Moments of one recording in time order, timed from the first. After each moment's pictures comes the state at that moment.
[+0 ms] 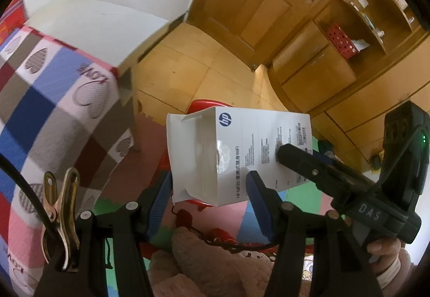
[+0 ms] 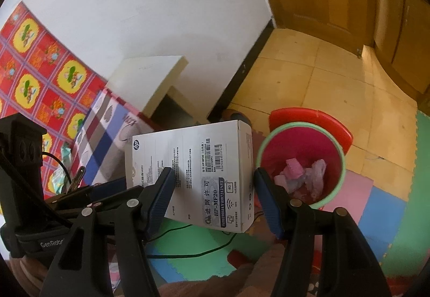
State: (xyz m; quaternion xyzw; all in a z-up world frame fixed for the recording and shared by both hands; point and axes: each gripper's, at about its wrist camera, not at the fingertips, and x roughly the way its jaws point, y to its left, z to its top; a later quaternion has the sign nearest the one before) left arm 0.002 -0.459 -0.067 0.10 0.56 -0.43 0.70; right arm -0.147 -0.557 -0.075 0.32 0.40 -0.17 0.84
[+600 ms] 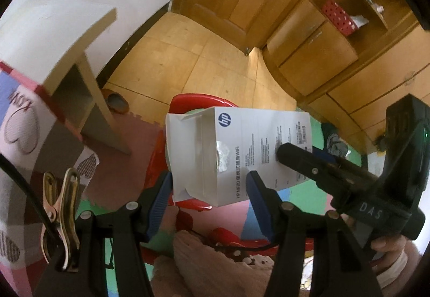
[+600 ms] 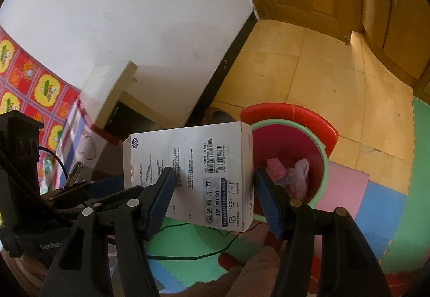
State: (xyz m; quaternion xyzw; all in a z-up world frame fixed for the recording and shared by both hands) left arm -0.013 -0.545 -0.117 0.15 0.56 -0.45 0.68; right arm -0.159 -0.639 -0.137 0.34 0.41 -0.19 0.83
